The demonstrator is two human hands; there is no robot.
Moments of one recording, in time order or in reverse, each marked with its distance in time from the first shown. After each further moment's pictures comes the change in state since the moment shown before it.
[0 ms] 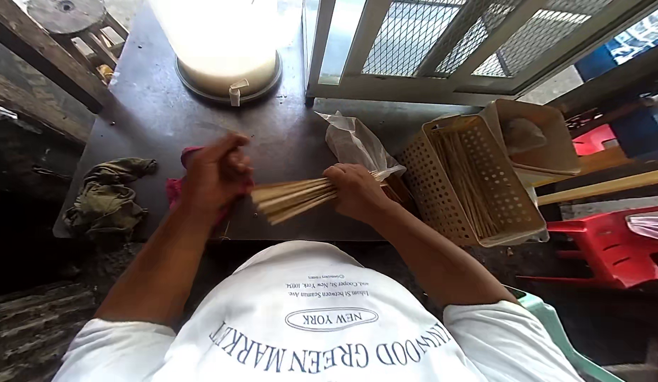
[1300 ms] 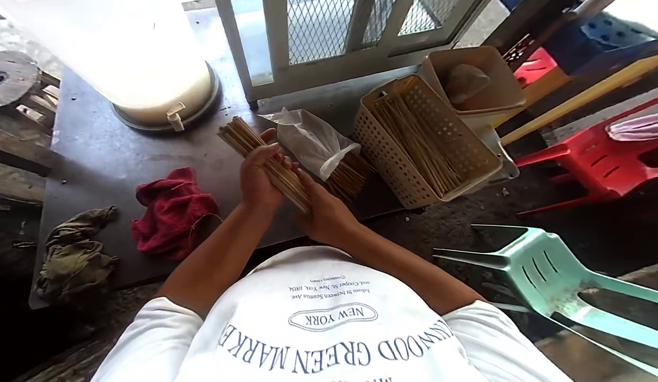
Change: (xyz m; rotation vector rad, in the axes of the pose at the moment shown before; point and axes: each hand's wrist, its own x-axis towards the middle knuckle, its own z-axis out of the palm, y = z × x) left_hand 0.028 -0.095 0.137 -0.195 -0.037 -0.036; right_hand -0.067 -0.036 0.010 0.424 0.028 0.562
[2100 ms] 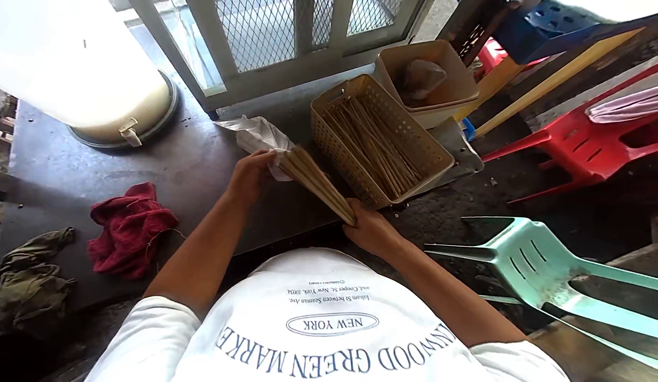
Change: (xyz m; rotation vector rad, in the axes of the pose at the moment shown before) left_hand 0.058 -0.067 0.008 0.503 -0.030 -0.304; right_hand -0.084 0.112 -0.086 -0.036 -0.108 0.463
